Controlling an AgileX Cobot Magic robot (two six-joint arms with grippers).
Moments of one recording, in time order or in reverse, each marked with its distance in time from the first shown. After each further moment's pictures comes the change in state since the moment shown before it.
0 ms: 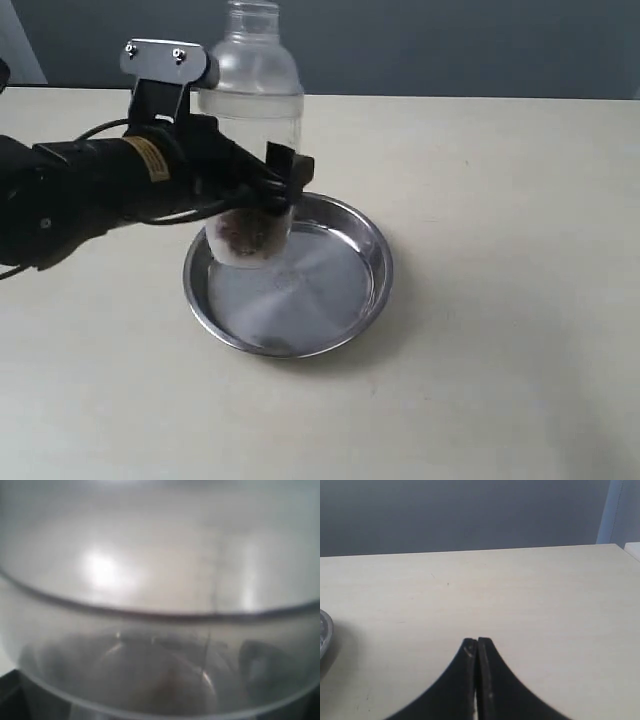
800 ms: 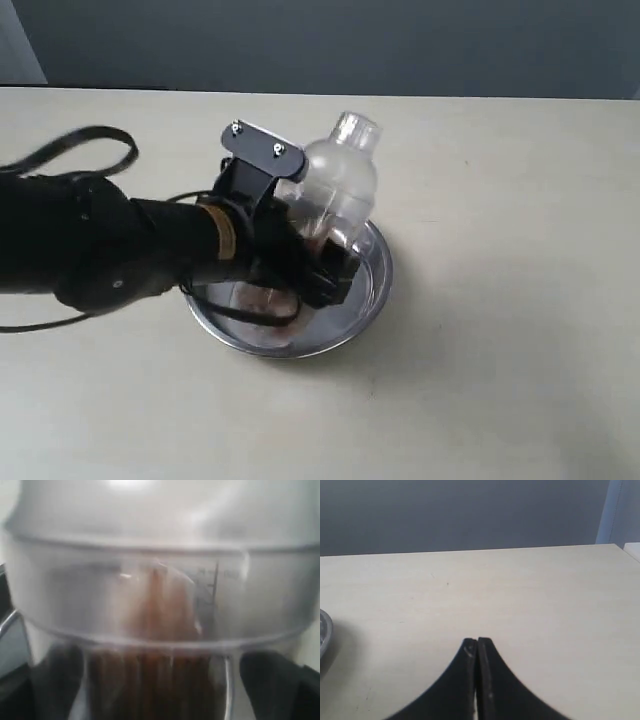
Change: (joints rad) left arm -0.109 0.120 -0.022 0.218 0.071 -0.124; right arm 0.000 0.000 0.000 0.000 0.000 0.000
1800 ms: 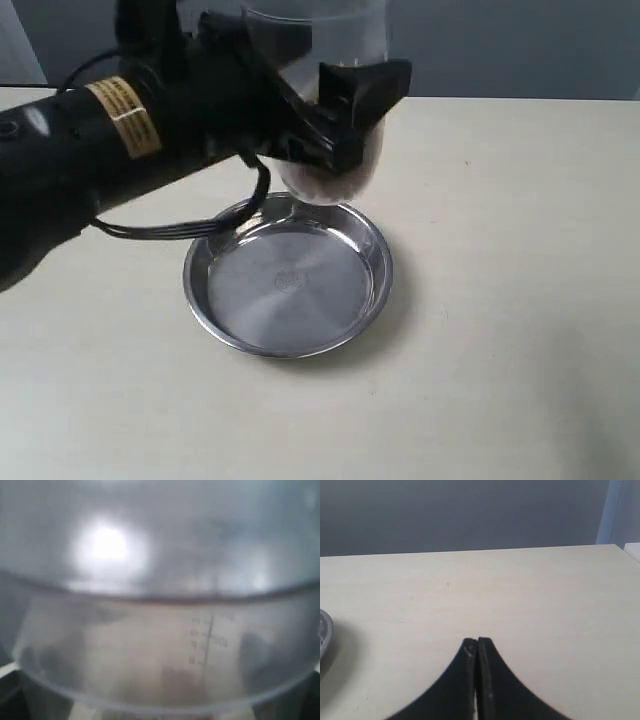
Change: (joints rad) left arm -0.035 -0.263 0.015 -0.071 -0.334 0.113; right arm 0.000 0.000 0.000 0.000 0.000 0.000
